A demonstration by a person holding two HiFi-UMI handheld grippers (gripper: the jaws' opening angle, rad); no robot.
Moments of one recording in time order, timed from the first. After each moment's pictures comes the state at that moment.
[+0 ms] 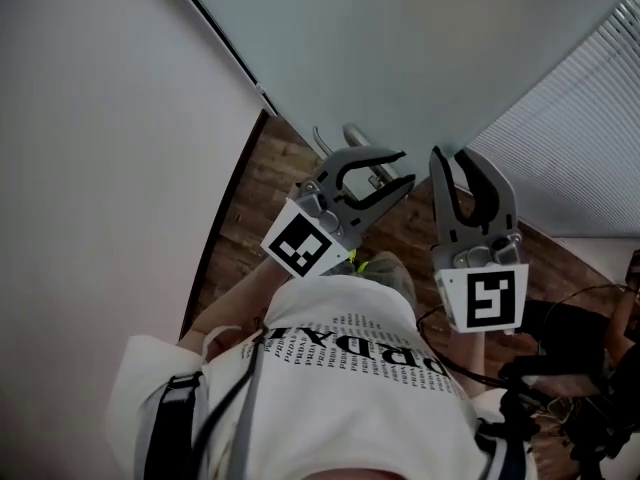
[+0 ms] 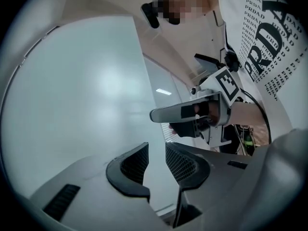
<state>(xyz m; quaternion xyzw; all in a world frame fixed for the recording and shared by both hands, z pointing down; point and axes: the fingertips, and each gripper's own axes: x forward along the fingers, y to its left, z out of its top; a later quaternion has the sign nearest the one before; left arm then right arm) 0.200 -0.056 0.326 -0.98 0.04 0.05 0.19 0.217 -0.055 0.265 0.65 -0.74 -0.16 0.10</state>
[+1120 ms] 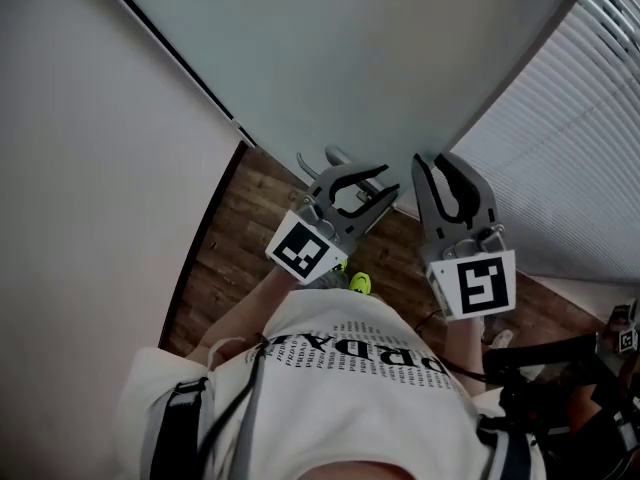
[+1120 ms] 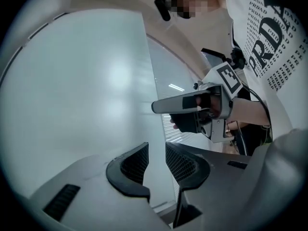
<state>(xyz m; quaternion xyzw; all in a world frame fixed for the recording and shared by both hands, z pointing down) 0.200 -0.058 0.338 -0.99 0.09 0.08 0.07 0.211 -0.061 0.263 0.62 -0.76 -0.12 0.16</state>
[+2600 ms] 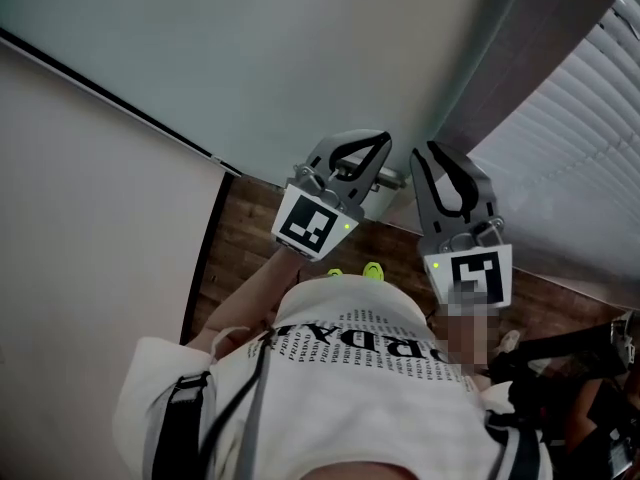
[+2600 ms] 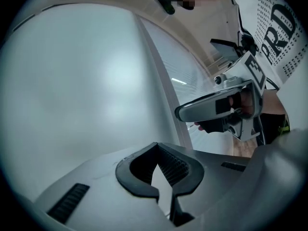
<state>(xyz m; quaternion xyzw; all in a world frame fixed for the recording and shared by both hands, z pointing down) 0.193 -0.090 0.341 -0.96 0.24 0.05 0.13 0.207 -0.051 0.296 0.56 -0.80 -0.15 0.15</state>
